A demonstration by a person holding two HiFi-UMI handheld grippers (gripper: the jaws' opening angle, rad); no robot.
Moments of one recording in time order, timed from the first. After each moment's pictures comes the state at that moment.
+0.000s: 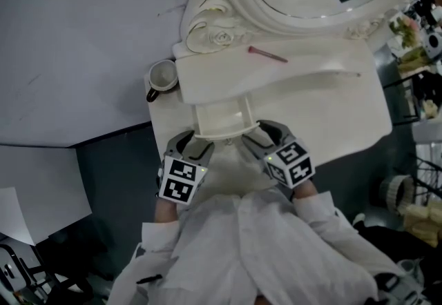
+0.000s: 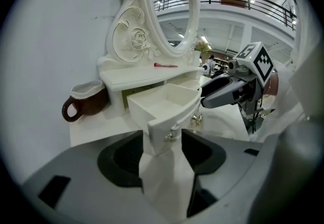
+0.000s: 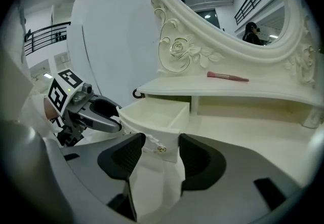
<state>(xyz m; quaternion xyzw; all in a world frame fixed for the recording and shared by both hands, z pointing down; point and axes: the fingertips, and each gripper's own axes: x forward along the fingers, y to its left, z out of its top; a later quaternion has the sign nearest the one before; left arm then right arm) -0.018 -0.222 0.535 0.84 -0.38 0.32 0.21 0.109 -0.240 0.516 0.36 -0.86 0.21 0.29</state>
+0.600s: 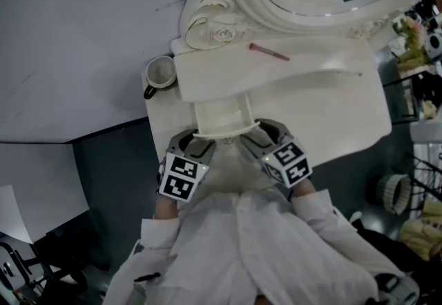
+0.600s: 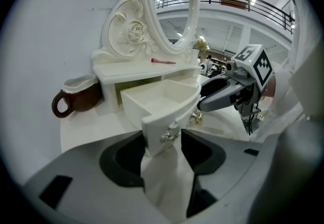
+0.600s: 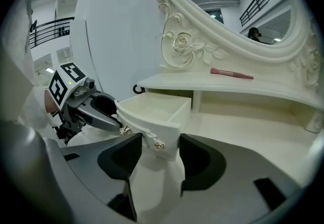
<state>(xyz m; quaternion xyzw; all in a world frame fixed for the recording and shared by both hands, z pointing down) -0.007 -0.222 0.546 0.84 -0.36 0.33 0.22 0.109 -0.242 0.531 0.35 -0.87 0.19 0.30</state>
